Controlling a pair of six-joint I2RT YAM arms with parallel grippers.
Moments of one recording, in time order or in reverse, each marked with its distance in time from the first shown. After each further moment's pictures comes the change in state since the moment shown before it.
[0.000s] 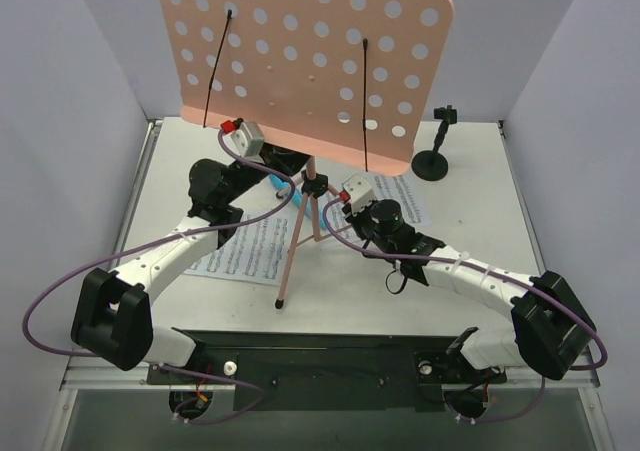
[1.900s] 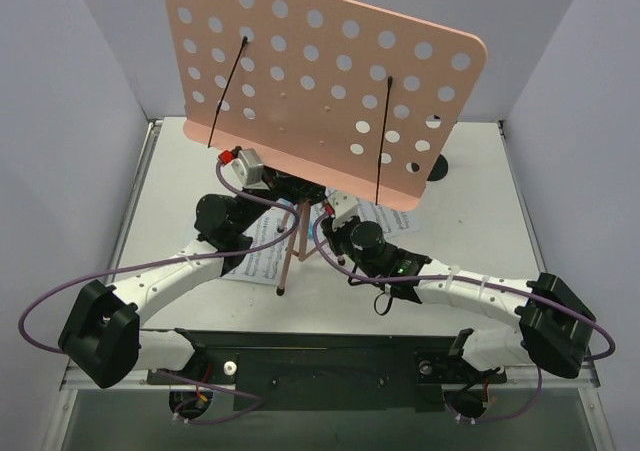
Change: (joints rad) left arm -0.178 -0.095 -0.156 0.168 -0.252 -0.061; right arm 0.242 -0.021 0.023 0.072 0.123 0.219
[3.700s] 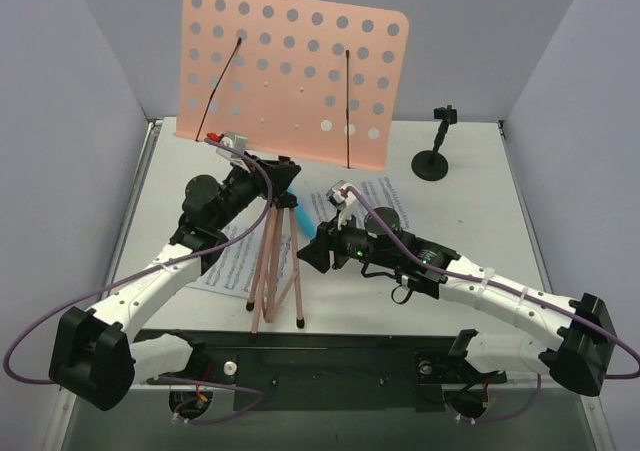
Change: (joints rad) left arm 0.207 -0.116 -0.048 -0.573 -0.022 -0.231; right arm -0.007 -0.122 0.151 -0.315 -0.507 0.378
